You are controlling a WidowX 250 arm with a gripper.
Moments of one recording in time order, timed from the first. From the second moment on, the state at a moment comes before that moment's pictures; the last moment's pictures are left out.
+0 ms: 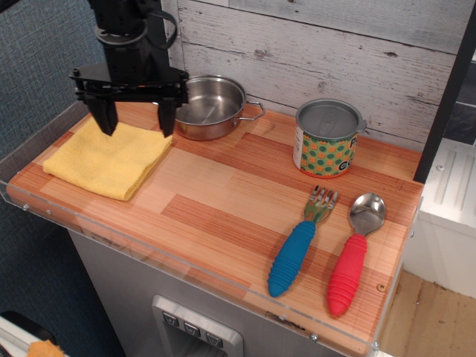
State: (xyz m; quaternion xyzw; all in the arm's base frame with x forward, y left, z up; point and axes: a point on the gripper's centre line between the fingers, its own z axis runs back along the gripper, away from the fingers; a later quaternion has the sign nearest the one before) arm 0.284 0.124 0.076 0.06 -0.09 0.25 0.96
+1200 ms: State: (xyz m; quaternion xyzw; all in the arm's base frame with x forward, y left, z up) arm 0.293 0.181 0.016 0.06 -0.07 0.27 0.96
